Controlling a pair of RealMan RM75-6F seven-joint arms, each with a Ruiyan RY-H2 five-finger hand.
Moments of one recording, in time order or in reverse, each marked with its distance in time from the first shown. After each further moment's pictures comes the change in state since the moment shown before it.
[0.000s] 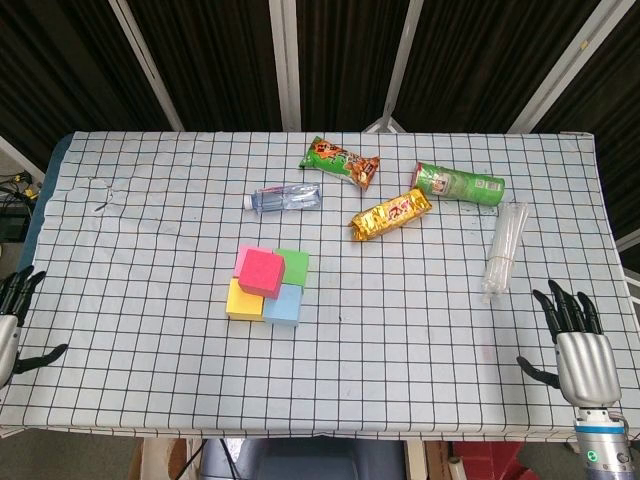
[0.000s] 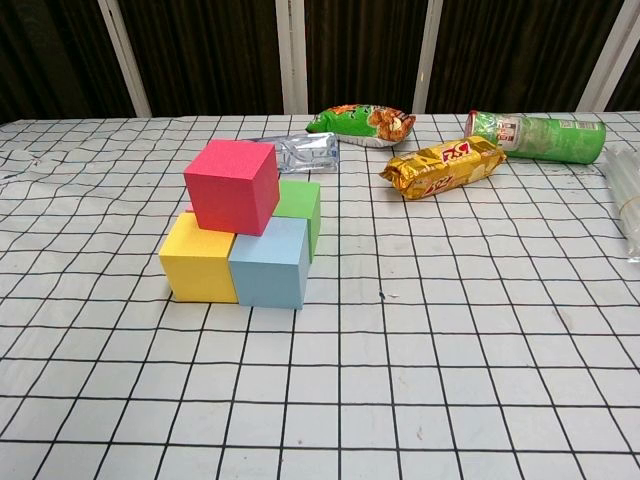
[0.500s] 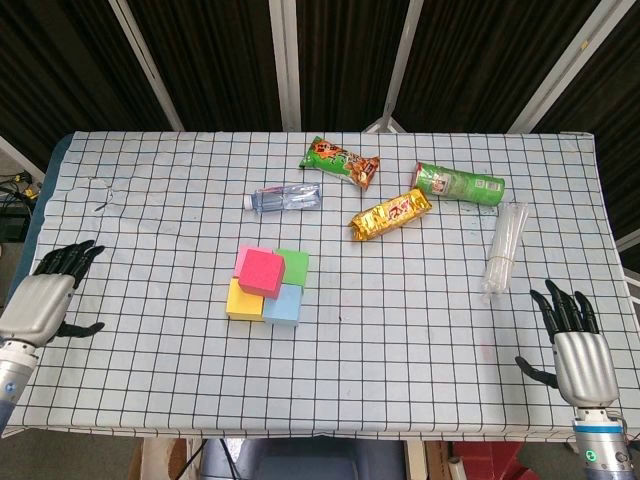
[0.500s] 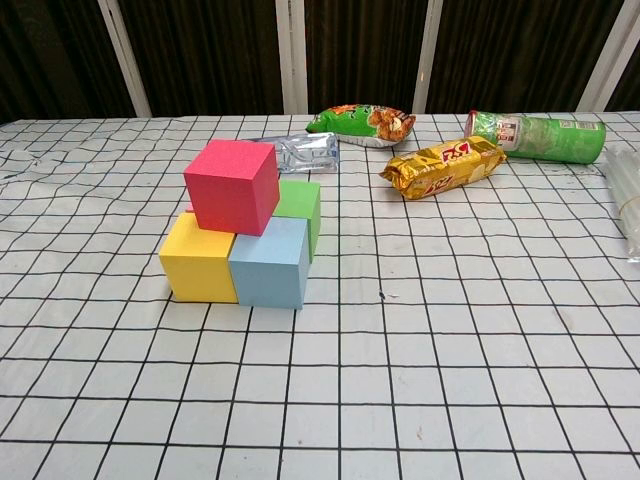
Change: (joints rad) left arm -0.256 0.231 -0.097 -0.331 -0.306 -0.369 0.251; right arm 0.004 -0.004 -0.003 0.010 -0.009 -0.003 -0.004
